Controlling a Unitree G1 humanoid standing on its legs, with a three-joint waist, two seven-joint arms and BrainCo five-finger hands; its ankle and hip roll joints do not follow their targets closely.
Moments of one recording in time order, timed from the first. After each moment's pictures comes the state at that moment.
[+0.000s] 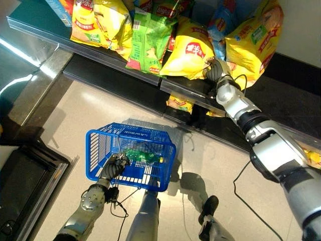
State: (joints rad) left arm -0.09 0.56 -0.30 0.25 -0.35 -0.16 0.14; right arm -1.37 -0.47 0.55 1.06 -0.14 -0.01 -0.33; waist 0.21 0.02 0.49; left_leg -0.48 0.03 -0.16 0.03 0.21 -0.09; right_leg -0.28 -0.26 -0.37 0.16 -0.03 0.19
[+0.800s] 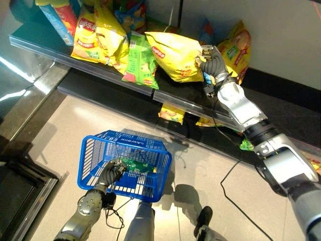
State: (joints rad) left arm -0.06 0.56 -0.26 0.27 -0.35 -0.11 0.11; right arm -1.16 -0.54 0.42 0.48 0.23 -0.04 -0.24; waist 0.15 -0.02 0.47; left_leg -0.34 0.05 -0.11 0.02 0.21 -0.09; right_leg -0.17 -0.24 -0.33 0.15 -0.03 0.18
